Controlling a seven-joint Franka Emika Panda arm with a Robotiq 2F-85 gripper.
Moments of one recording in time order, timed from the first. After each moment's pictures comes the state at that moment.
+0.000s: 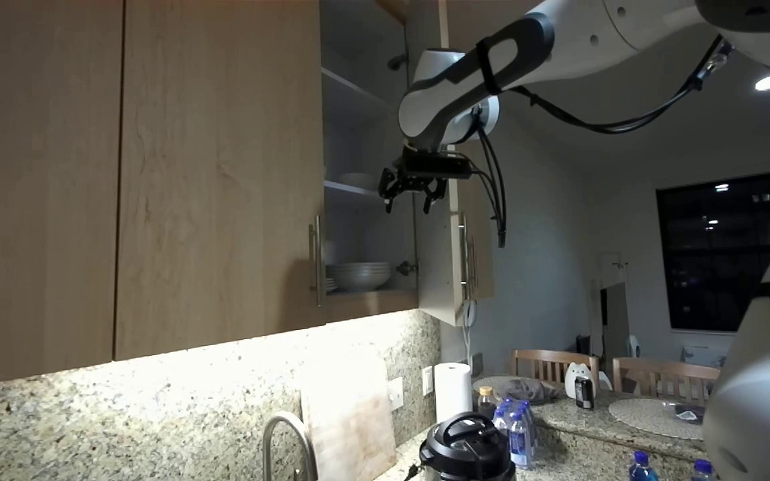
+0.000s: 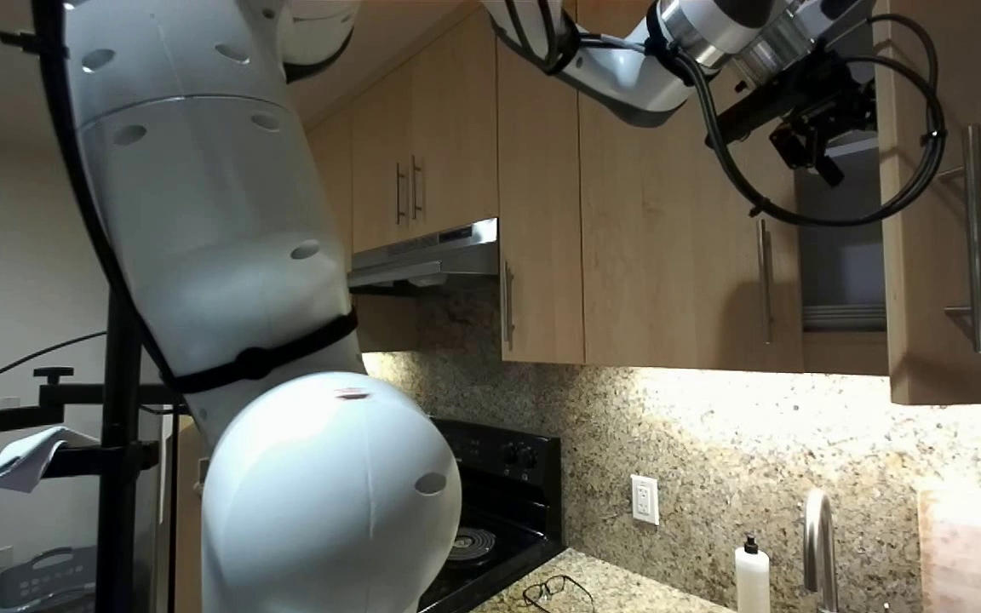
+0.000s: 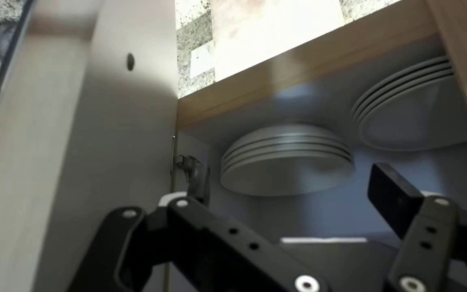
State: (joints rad) arm -0.15 -0.33 -0.06 -1.94 -0.29 2.38 0.42
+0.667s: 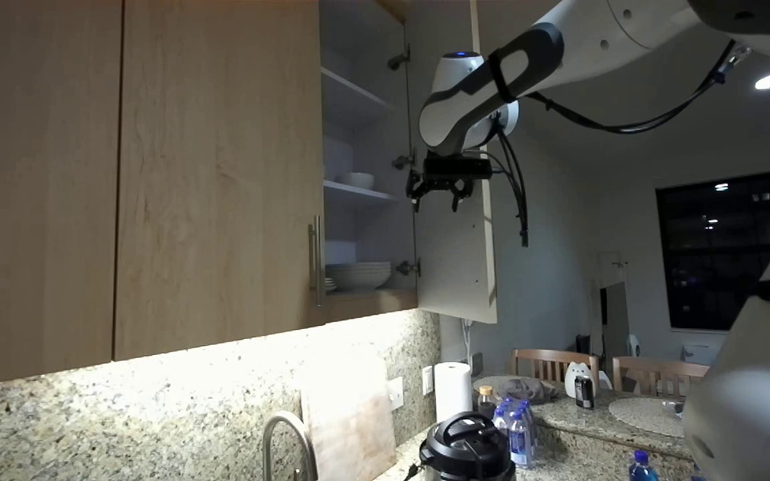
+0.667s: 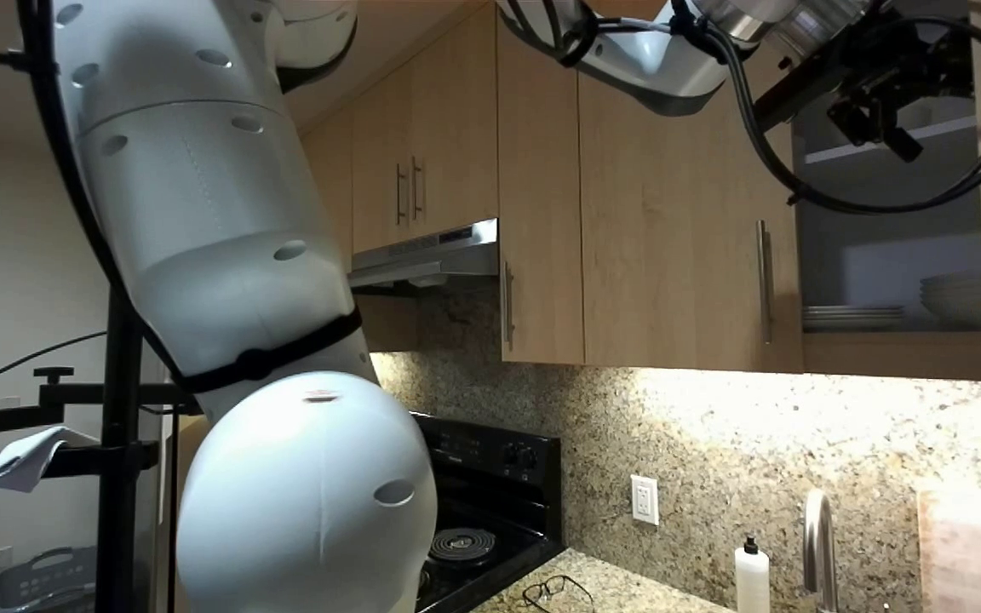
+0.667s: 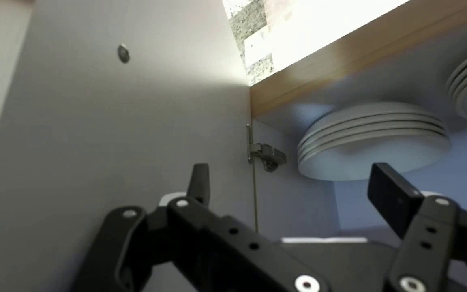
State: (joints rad) arm -0.28 -0.34 -0.05 -1.96 -0.35 2.39 0.50
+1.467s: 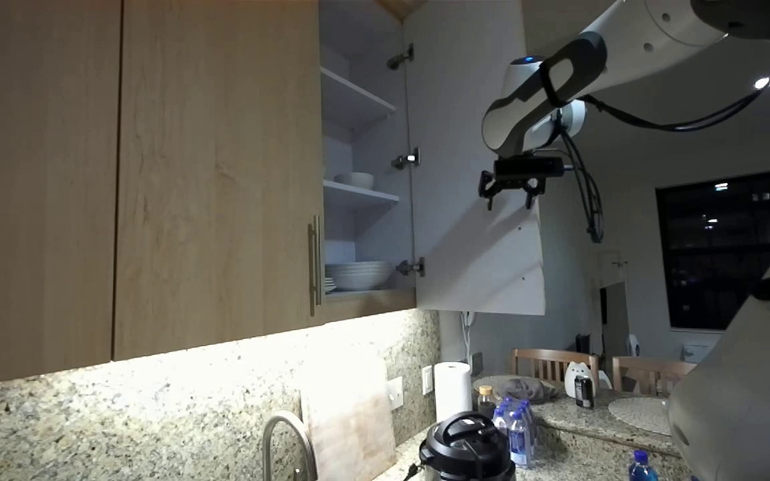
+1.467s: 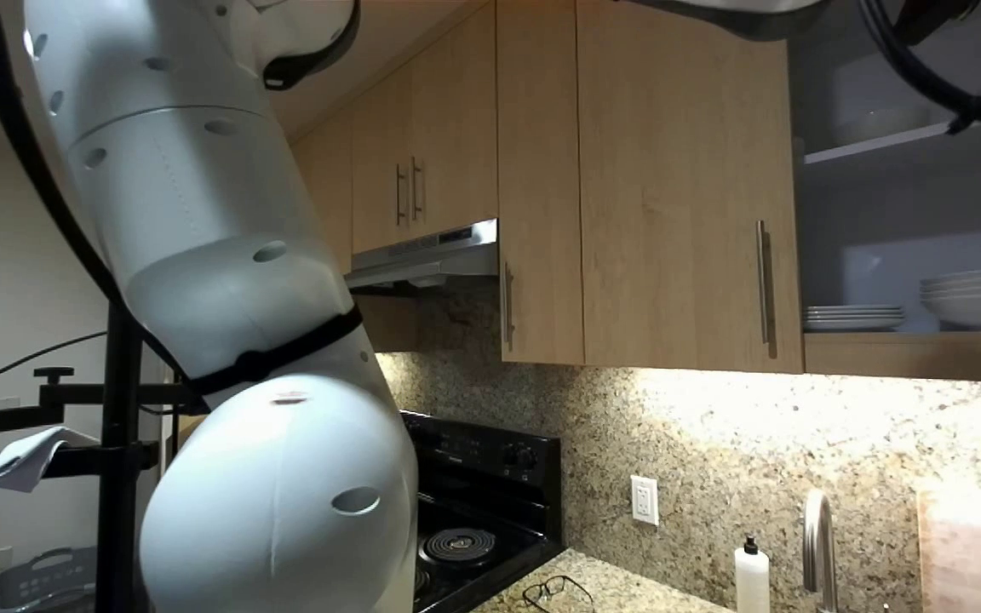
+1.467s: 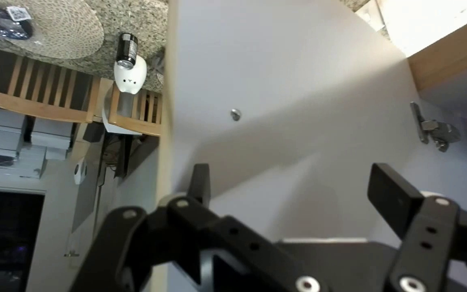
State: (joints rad) arm -0.39 -0.38 -0.23 -1.98 -0.35 2.40 0.42
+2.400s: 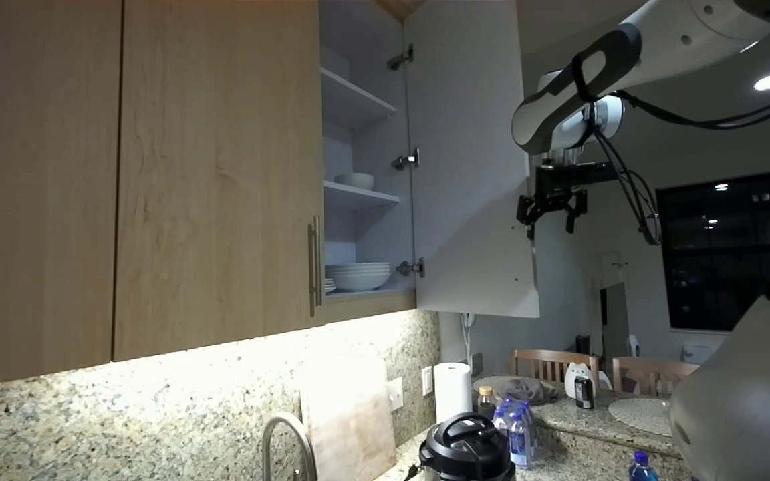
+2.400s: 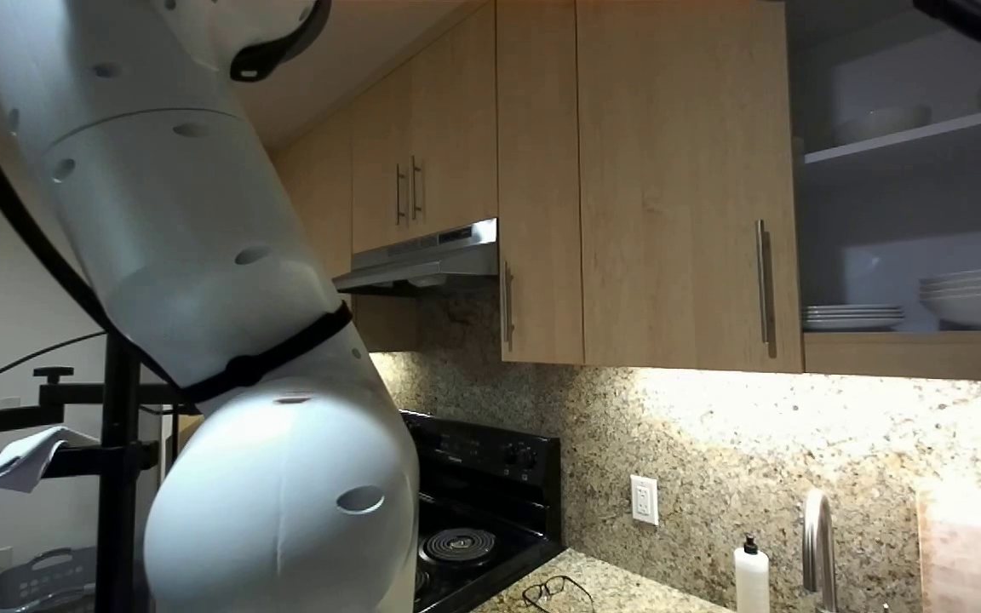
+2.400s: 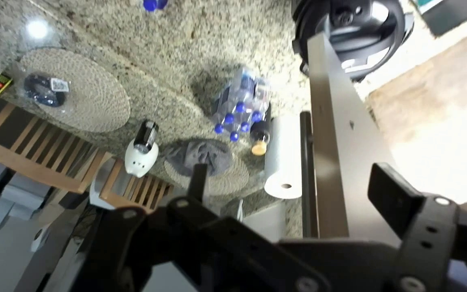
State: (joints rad) arm -0.38 -0.46 -0.33 -2.06 -0.29 2.12 0.06
